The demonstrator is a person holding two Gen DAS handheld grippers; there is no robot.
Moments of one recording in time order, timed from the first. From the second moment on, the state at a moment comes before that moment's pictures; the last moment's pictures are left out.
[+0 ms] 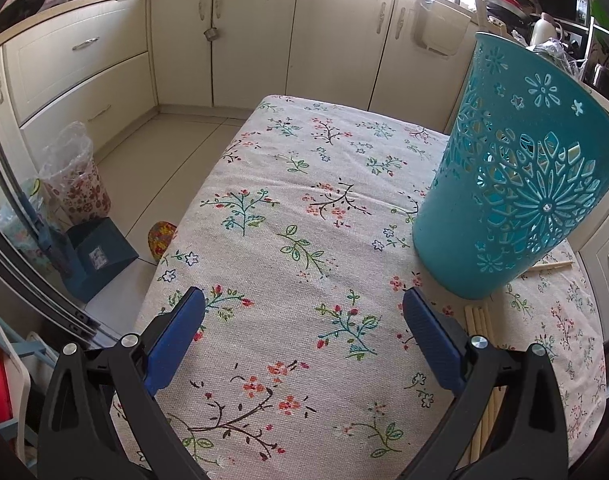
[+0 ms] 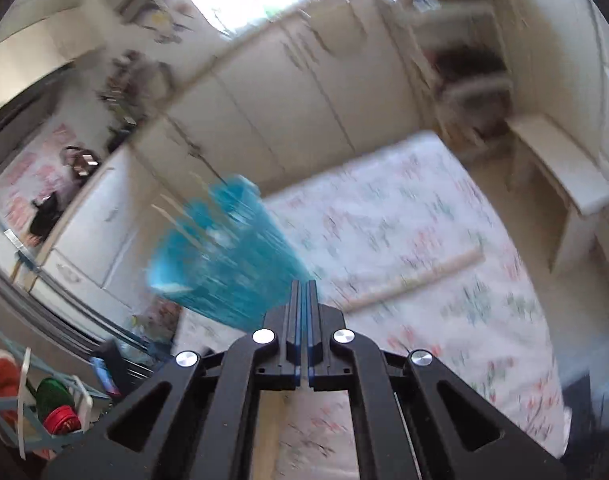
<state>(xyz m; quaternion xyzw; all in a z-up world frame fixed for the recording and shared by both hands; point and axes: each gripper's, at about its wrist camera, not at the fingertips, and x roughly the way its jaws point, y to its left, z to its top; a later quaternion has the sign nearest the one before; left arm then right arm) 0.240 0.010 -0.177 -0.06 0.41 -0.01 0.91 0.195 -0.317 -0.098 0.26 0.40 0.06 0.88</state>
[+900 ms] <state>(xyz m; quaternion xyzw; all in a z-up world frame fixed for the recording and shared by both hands) 0.246 0.008 -0.180 -0.05 0.42 0.00 0.90 0.196 -0.331 -0.175 0.07 0.49 -0.03 0.87</state>
